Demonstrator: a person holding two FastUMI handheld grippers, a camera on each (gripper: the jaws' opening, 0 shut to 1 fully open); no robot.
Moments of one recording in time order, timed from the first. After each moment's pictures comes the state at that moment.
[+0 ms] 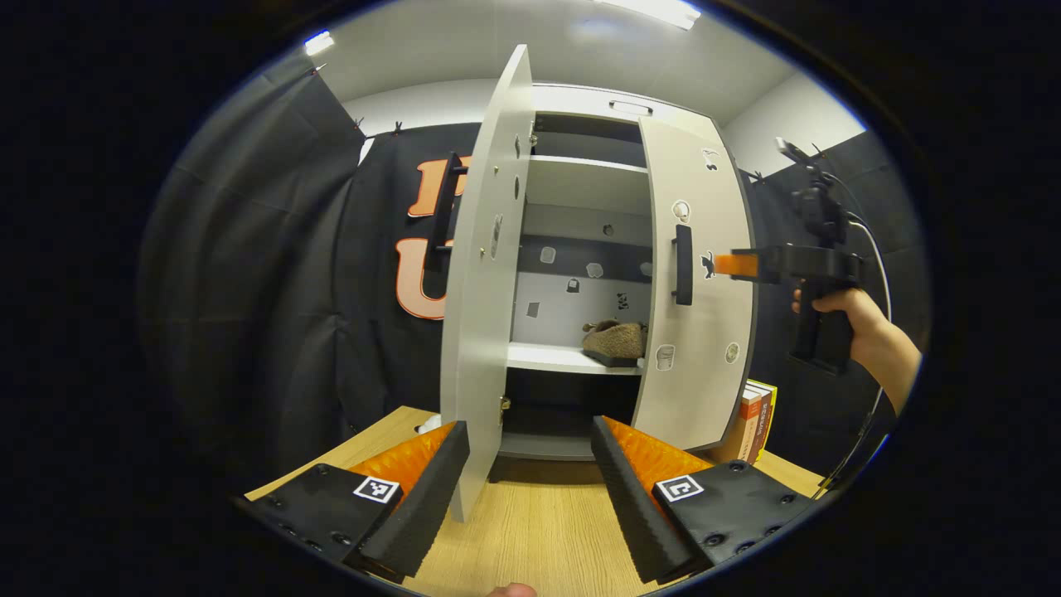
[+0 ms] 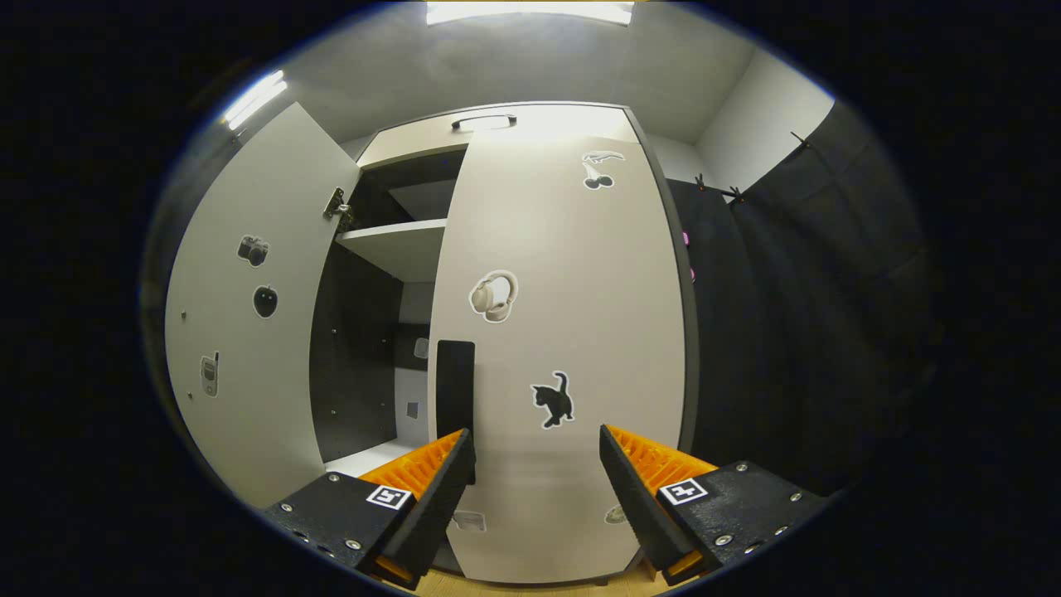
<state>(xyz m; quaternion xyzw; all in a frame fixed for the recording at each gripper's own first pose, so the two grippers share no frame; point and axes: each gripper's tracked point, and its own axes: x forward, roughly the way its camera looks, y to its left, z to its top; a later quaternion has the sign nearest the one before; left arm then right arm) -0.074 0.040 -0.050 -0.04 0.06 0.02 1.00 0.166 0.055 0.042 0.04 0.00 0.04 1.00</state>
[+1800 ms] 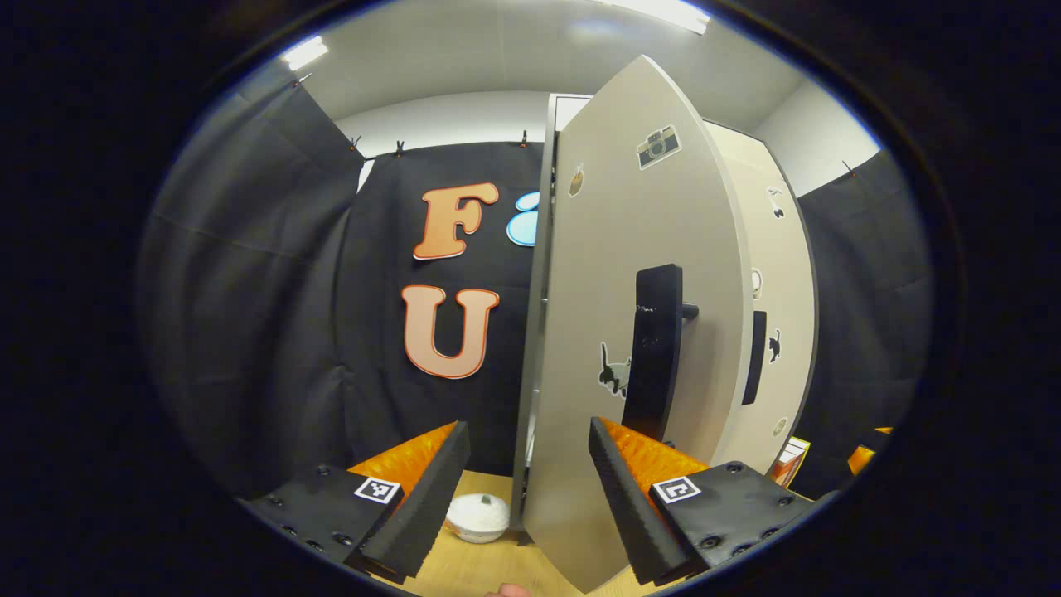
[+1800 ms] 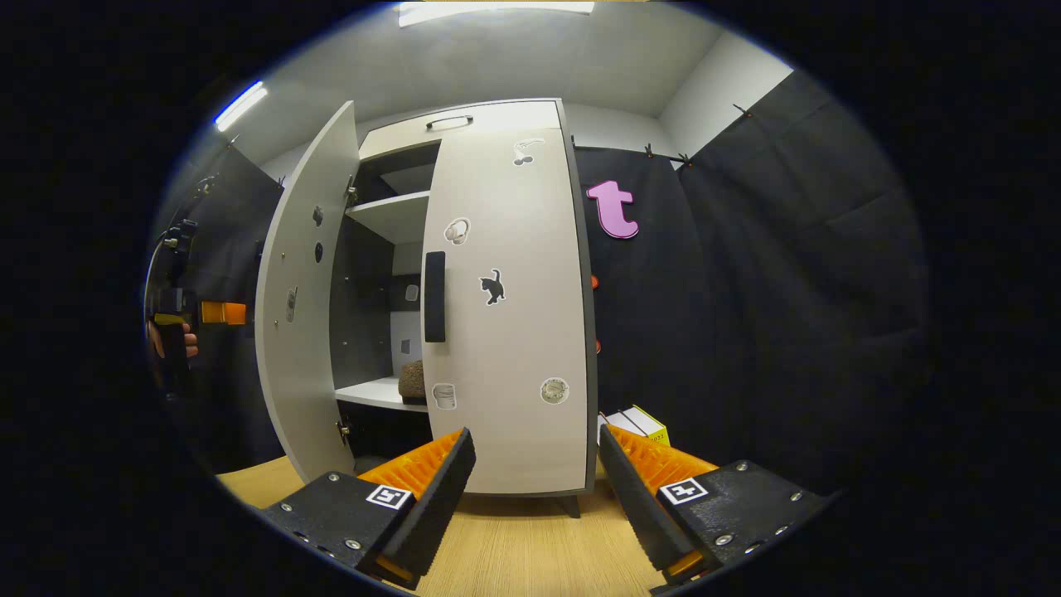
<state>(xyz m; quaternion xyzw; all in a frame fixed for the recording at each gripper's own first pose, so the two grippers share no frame) 0.080 0.081 0.066 -0.03 0.03 0.02 1.00 0.010 -0.012 -0.053 0.06 0.06 0.00 1.00</state>
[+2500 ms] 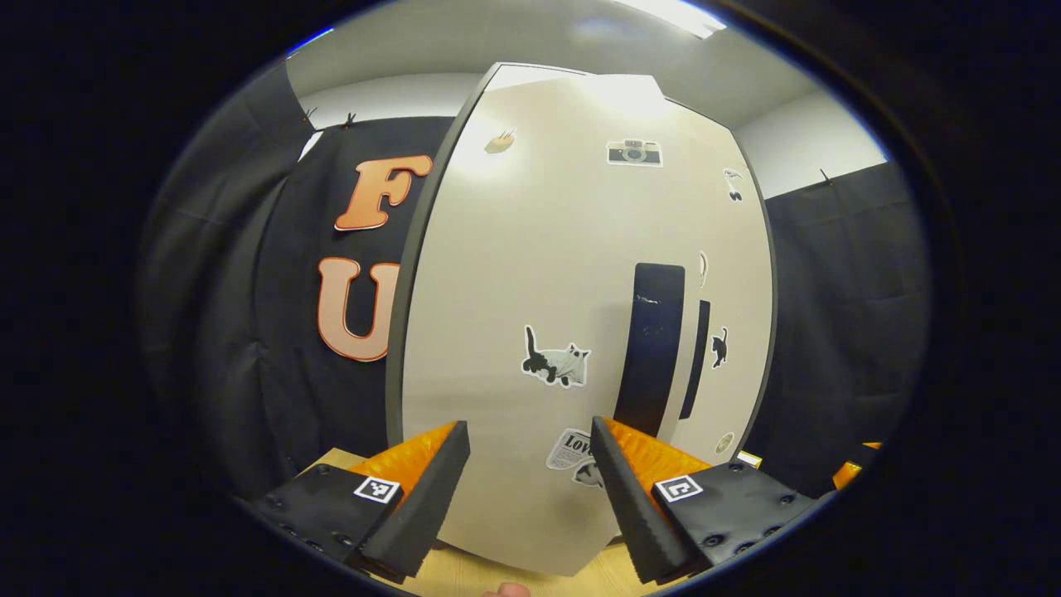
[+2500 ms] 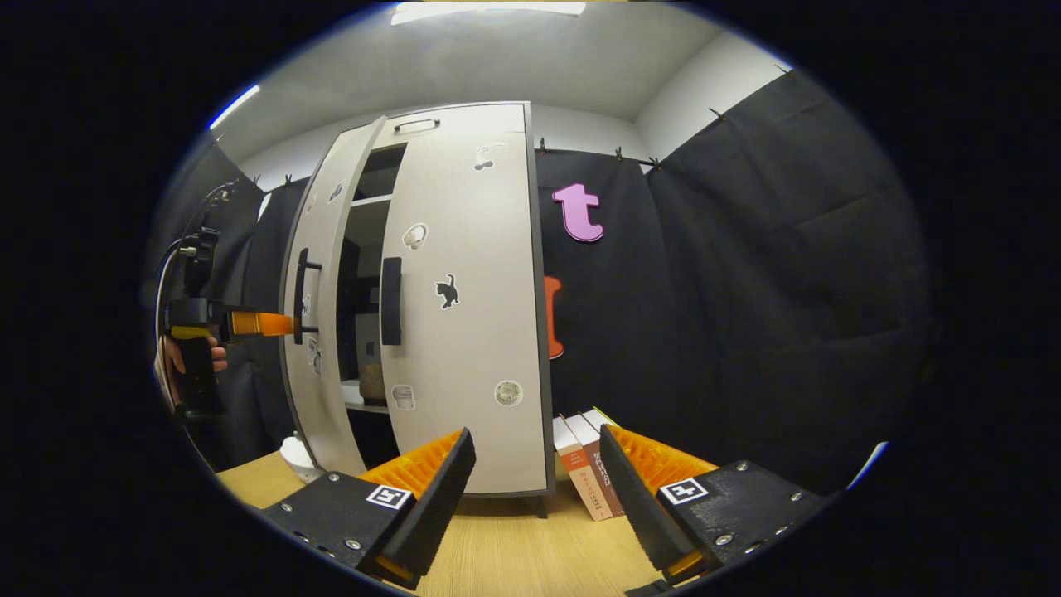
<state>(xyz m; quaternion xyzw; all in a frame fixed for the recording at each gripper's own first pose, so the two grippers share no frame) 0.153 -0.020 0.043 -0.07 0.04 -0.07 0.99 0.001 -0.059 -0.049 0.06 0.06 -0.05 1.00</state>
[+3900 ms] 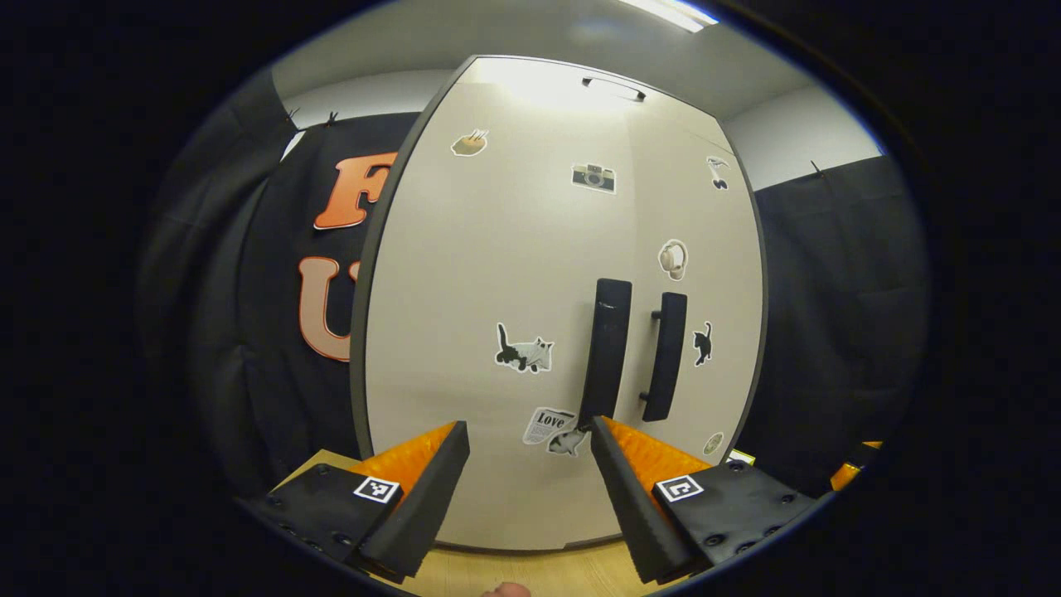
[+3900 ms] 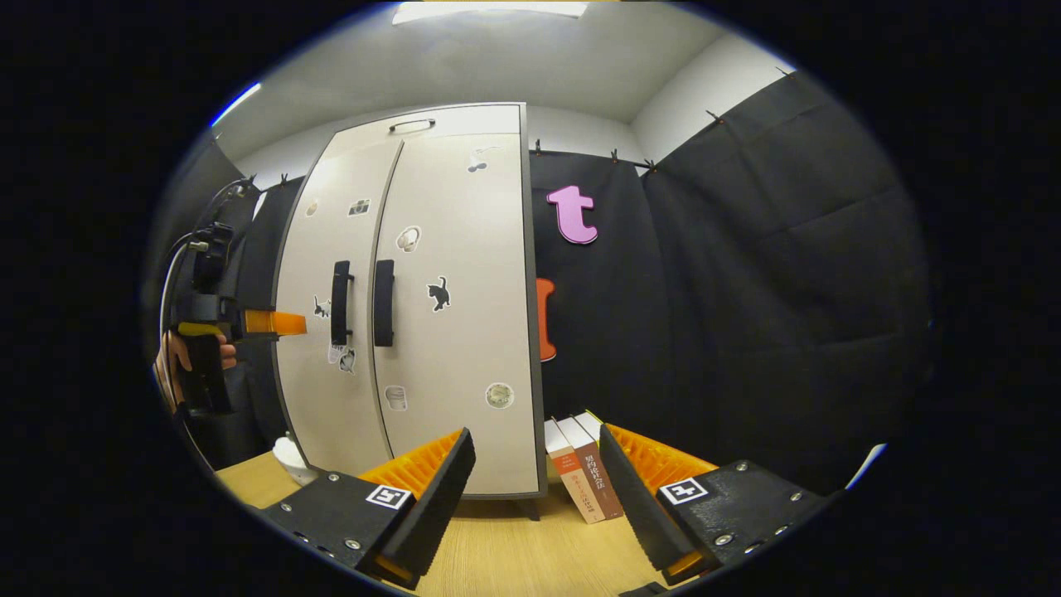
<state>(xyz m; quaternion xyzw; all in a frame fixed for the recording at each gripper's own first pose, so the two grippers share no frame) 0.093 -0.031 0.053 -0.05 0.05 -0.07 0.99 0.005 -0.054 -0.046 0.06 0.05 -0.05 1.00</state>
